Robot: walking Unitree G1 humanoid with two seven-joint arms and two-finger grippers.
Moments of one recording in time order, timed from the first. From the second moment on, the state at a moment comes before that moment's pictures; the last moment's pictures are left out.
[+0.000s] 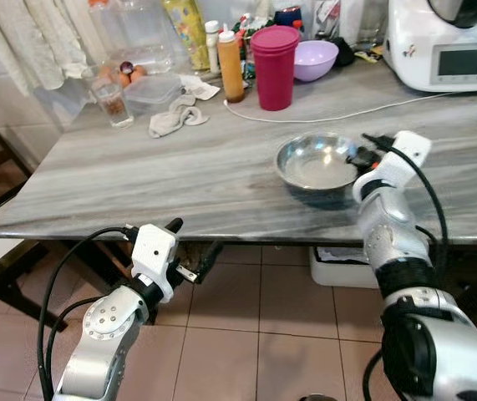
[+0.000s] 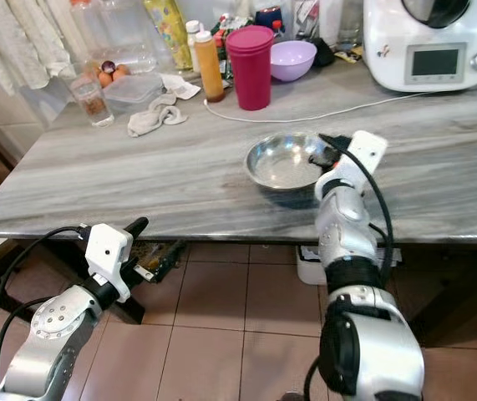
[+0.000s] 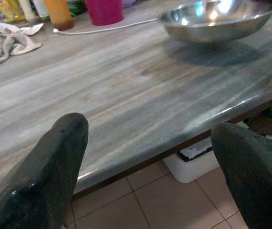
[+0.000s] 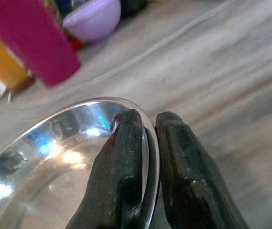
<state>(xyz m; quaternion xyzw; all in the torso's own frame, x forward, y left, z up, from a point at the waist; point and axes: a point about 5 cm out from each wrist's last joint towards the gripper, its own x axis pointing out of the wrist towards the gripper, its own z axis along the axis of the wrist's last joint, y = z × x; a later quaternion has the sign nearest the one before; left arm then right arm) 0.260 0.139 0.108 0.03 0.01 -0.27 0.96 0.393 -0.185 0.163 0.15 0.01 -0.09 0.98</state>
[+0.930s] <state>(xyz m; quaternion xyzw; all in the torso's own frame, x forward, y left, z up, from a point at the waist) 0.265 0.123 0.116 0.02 0.00 -0.29 0.96 0.393 -0.172 0.142 0.13 0.04 -0.06 0.99</state>
